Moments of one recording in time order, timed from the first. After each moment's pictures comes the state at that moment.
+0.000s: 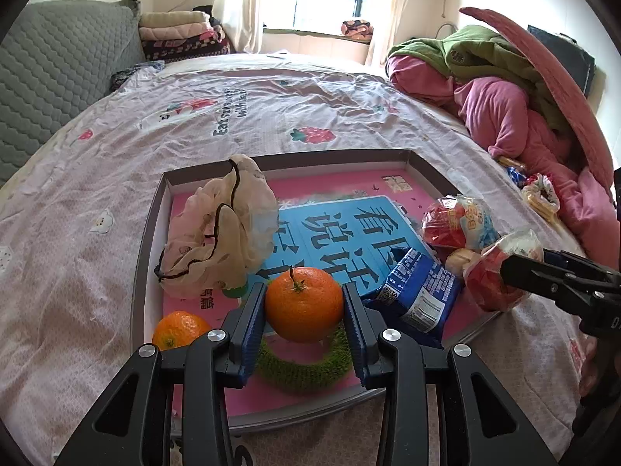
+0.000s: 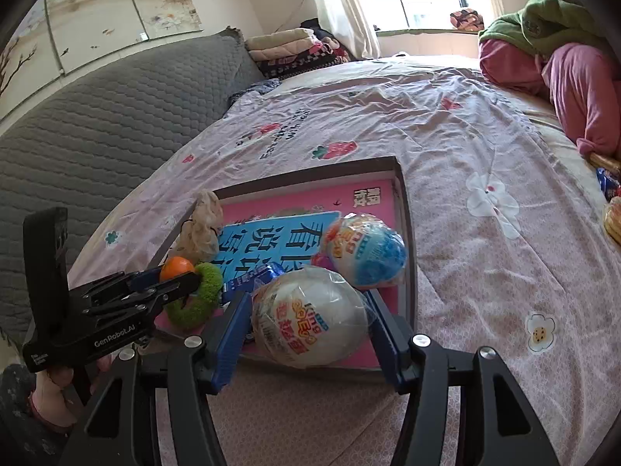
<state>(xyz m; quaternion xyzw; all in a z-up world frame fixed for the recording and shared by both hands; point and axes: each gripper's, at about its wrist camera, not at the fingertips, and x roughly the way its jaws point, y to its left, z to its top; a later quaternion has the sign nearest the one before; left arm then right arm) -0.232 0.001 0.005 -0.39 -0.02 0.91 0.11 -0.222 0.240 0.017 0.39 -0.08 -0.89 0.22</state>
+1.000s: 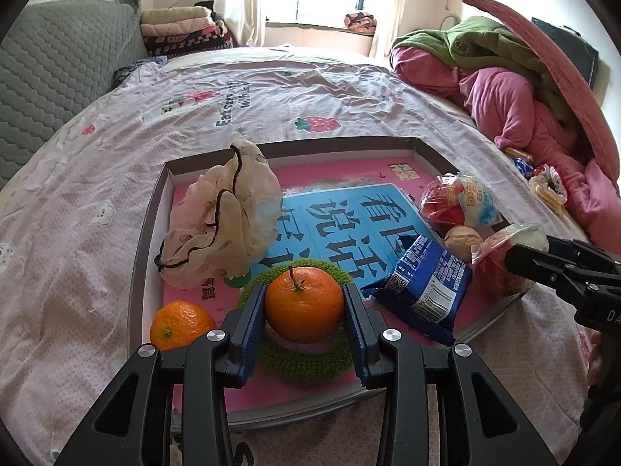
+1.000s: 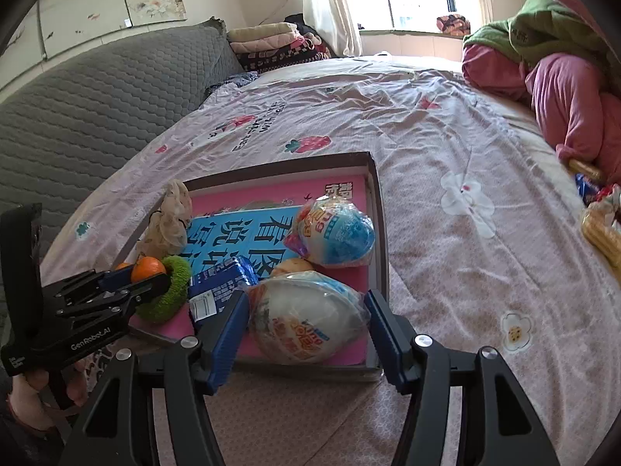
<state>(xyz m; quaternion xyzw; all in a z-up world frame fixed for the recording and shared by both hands) -0.232 0.003 -0.003 -0.40 -0.01 0.91 0.10 -0.223 0.236 0.013 0.40 -0.03 -0.90 0.17</state>
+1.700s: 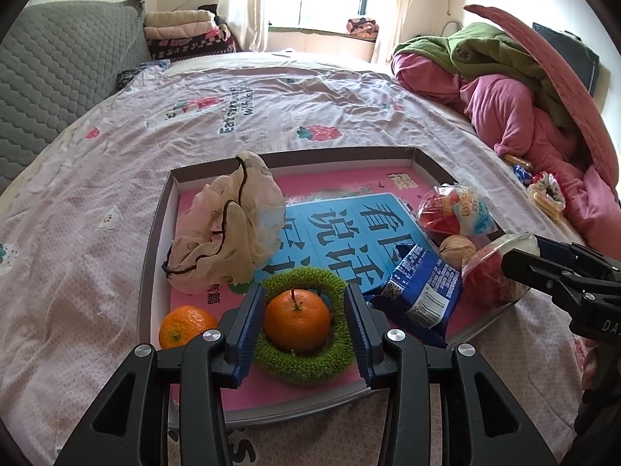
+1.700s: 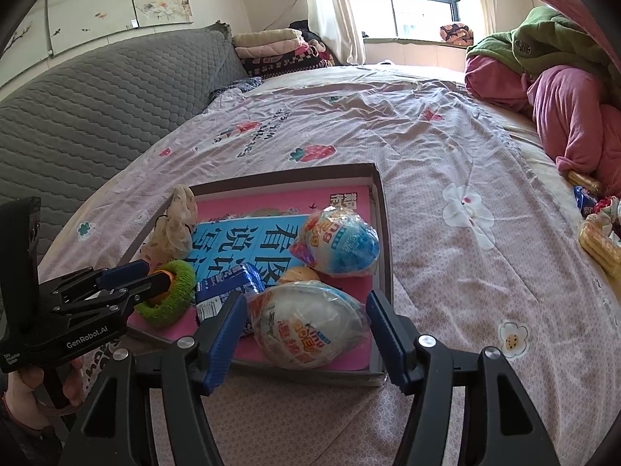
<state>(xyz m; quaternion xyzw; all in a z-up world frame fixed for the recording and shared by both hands) -0.229 0.001 0.007 -0.40 -0.01 0.91 0.09 -0.219 0.231 0.020 0.39 -0.03 -0.91 0.17</state>
